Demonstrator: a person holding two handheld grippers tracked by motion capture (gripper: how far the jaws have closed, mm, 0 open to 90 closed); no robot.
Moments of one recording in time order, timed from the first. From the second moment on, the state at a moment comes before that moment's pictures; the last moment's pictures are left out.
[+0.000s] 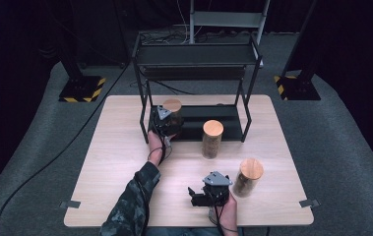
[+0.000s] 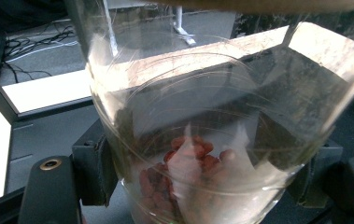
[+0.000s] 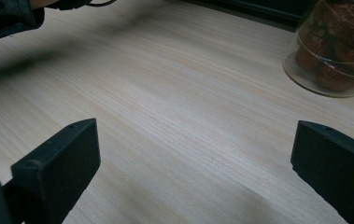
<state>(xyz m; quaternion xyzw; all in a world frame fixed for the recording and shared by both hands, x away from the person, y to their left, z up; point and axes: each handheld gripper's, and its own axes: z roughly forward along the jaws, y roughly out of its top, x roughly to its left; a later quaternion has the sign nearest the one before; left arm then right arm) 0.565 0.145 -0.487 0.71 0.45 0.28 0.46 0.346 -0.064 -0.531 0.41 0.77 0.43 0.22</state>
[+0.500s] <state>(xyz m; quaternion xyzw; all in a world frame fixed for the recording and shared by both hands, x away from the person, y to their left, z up) 0.563 0.146 -0.485 0.71 0.46 0.28 0.46 0.346 -0.064 -0.531 0.41 0.77 0.43 0.22</state>
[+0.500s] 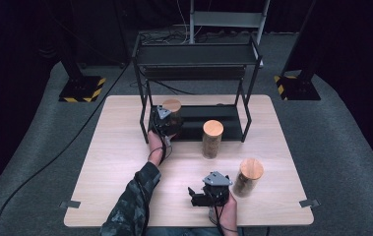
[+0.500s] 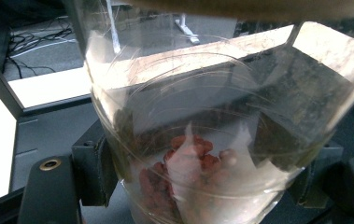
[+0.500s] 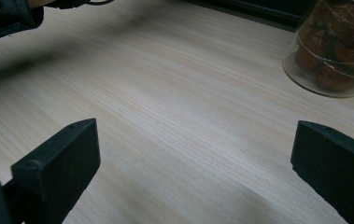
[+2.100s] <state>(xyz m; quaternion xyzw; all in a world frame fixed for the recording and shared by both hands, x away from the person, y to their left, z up) 0.424 0.215 -0.515 0.83 0.42 0.18 0.31 0.347 -0.063 -0.531 0.41 0.78 0.42 0.22</state>
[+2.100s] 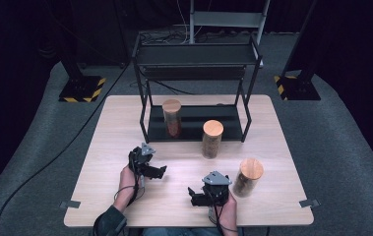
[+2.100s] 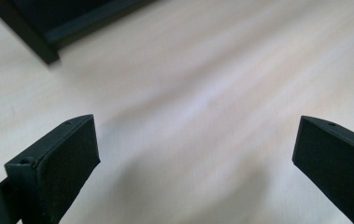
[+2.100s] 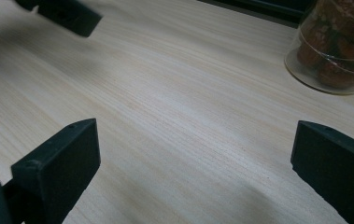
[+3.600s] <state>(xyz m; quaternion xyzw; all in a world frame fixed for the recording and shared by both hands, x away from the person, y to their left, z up) 0.361 0.260 -0.534 0.80 0.46 0.20 0.33 0.350 -0.062 -0.531 0.42 0.78 0.42 0.21</state>
